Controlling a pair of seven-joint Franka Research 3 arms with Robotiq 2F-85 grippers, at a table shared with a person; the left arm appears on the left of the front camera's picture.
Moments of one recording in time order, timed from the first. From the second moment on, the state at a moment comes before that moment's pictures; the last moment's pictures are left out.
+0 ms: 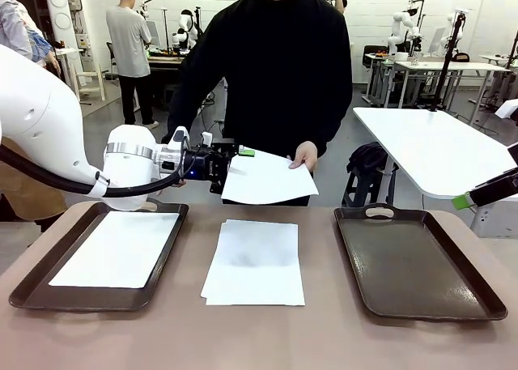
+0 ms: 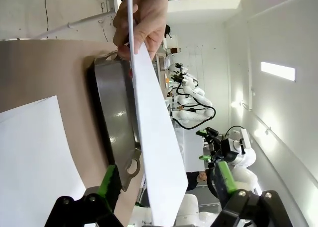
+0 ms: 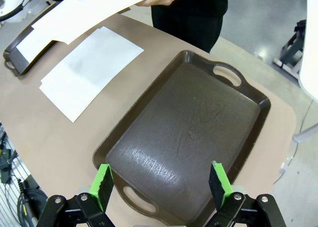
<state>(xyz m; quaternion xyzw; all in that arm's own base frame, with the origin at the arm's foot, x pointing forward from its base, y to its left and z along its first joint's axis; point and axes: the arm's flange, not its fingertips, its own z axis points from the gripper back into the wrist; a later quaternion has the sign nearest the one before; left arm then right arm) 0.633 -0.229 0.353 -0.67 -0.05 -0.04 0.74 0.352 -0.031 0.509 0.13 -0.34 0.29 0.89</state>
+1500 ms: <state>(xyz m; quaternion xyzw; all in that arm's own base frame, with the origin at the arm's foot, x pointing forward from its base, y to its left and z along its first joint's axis) 0.634 -0.220 0.348 -0.63 -0.06 -0.05 0.77 0.352 -0.031 0.509 0.13 -0.34 0.29 0.89</state>
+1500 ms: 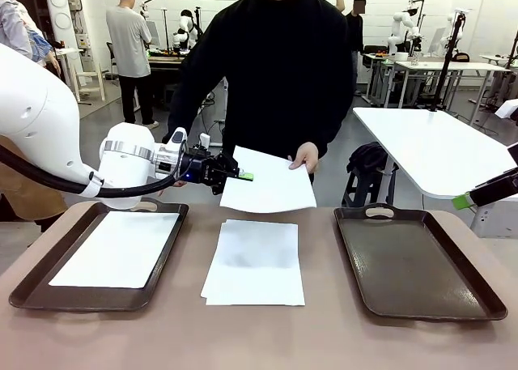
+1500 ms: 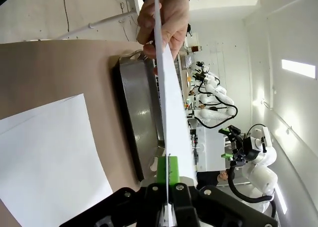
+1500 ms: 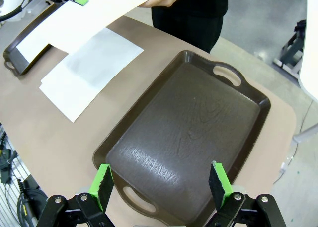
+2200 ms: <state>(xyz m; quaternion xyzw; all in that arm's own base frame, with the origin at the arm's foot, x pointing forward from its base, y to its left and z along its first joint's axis) 0.635 -0.218 0.348 -0.63 -0.06 -0.04 0.77 0.352 -0.031 0.509 0.13 -0.34 0.29 0.89</state>
